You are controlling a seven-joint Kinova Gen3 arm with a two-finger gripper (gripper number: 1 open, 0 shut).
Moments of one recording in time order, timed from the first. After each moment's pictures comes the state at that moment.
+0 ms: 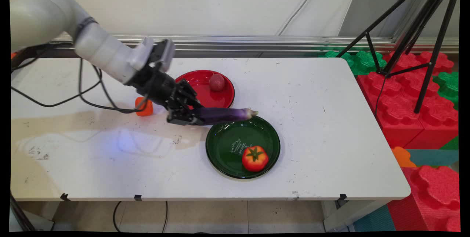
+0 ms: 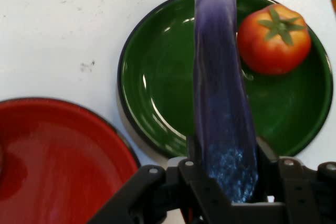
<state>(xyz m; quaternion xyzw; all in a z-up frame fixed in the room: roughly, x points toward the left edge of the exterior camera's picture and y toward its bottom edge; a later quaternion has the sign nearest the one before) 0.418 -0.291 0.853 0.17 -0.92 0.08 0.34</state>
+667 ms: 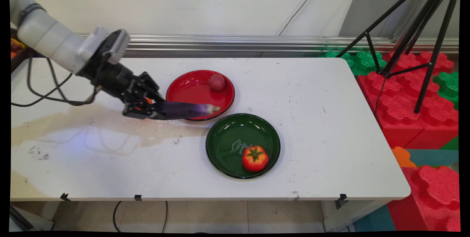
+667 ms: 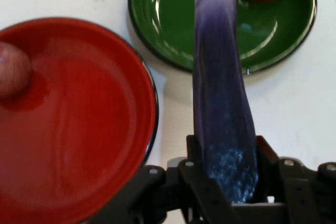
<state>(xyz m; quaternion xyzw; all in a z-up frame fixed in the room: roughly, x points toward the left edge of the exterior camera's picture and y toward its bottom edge) 0.504 -0.257 0.878 0.17 -0.93 0.09 0.31</state>
